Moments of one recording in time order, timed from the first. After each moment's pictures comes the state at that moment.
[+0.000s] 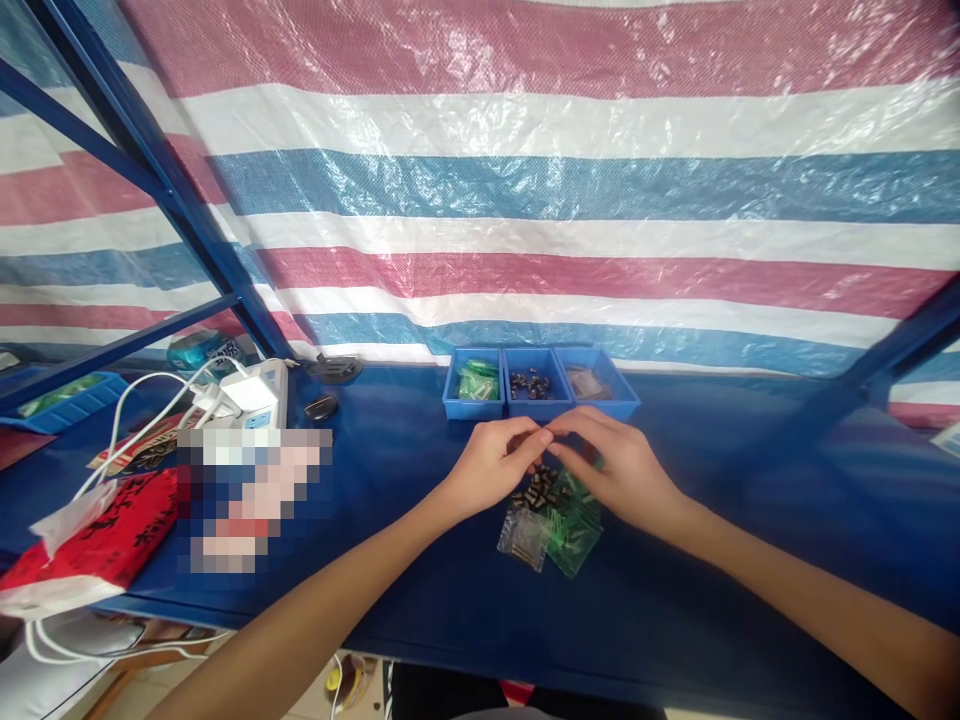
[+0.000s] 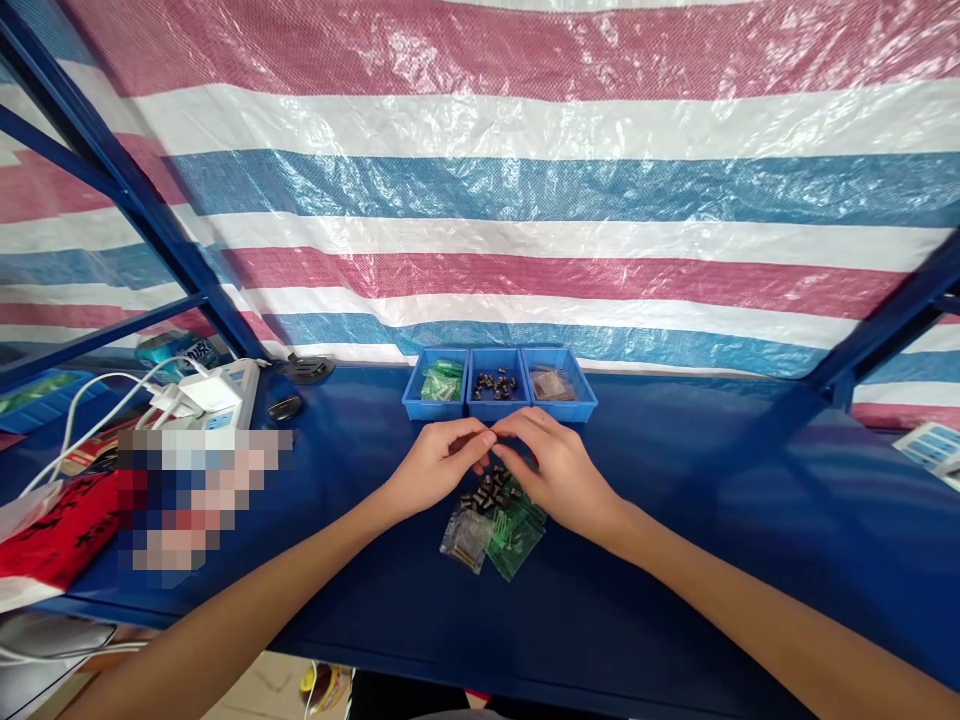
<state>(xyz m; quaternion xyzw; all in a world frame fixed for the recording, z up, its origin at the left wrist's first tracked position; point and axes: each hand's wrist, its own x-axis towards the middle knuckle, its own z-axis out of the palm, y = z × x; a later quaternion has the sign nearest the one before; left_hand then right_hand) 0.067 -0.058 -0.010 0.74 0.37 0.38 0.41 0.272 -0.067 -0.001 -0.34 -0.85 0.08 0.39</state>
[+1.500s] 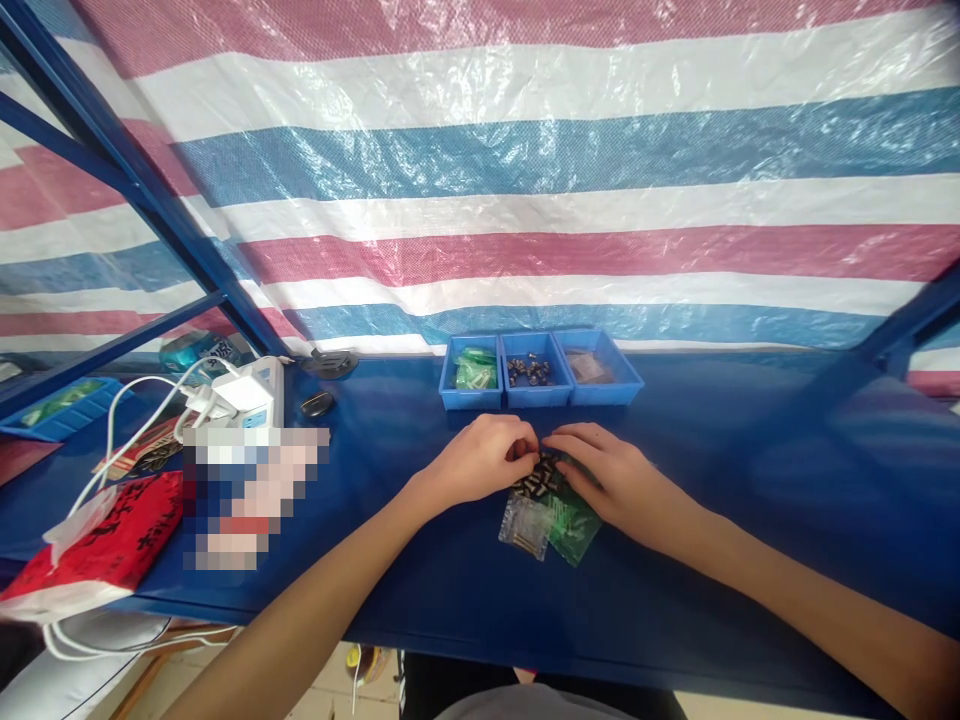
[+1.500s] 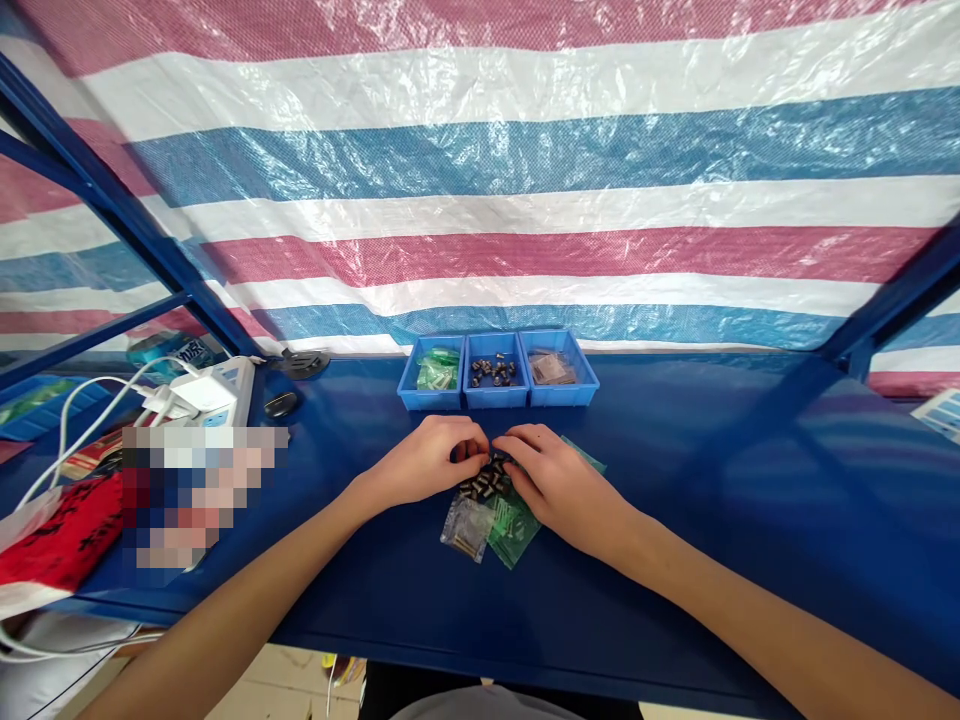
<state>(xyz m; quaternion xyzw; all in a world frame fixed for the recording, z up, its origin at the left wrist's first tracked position) 0.053 -0.052 -0.003 0.87 0.38 0.21 0.25 0.284 -0.082 -0.032 -0.37 -0.88 0.09 0.29</state>
